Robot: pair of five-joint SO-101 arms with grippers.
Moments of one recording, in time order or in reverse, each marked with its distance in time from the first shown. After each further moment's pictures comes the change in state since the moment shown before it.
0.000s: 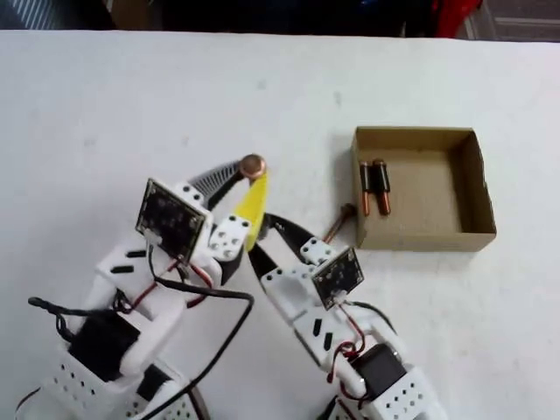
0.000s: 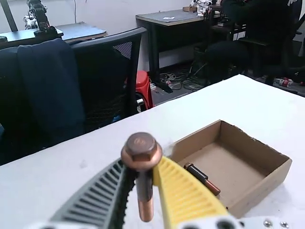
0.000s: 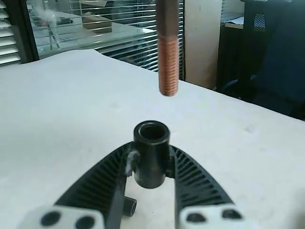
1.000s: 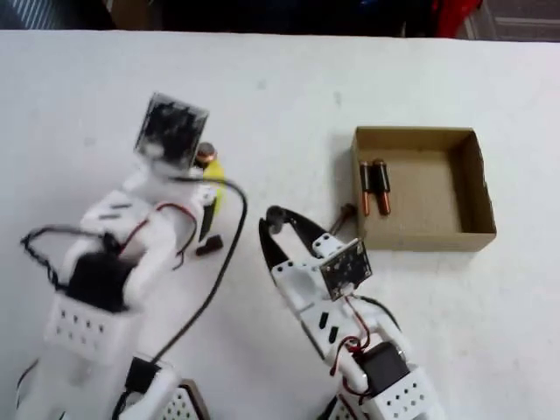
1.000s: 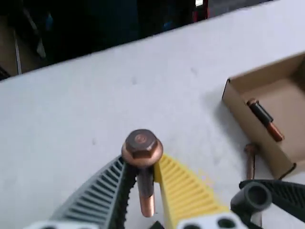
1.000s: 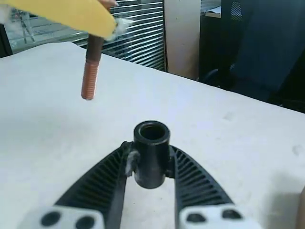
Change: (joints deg) left arm -15.4 17.8 -13.5 15.4 0.1; right arm 4.7 0.0 0.0 2.1 0.0
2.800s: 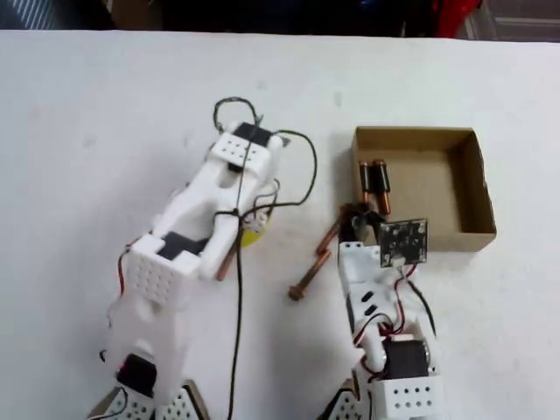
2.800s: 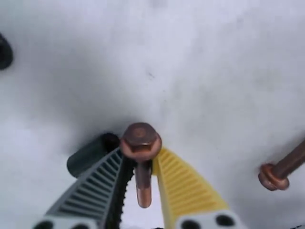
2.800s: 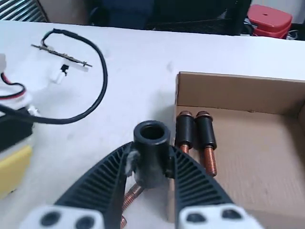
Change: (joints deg) left arm 4.9 94.8 -59.4 42.4 8.4; right arm 27.0 0.0 -0.4 12.9 -0.2
